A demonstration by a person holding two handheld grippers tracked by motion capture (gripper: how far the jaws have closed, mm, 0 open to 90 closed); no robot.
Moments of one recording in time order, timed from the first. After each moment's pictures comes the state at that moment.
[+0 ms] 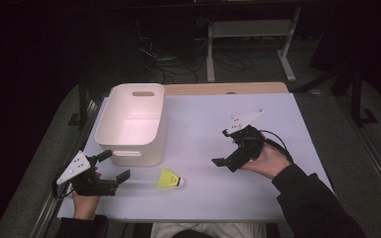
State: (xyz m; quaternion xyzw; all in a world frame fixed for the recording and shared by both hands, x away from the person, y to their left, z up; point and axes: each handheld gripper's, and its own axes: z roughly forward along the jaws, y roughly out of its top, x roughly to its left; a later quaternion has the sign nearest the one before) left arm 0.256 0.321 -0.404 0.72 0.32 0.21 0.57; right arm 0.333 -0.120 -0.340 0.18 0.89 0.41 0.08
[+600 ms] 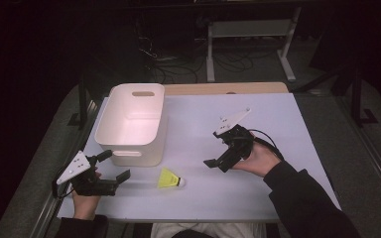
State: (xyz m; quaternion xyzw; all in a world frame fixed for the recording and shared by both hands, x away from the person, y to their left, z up) left arm 0.256 0.321 -0.403 0.72 0.33 0.21 0.57; right arm 0.339 -0.098 -0.343 0.16 0.90 0.41 0.06
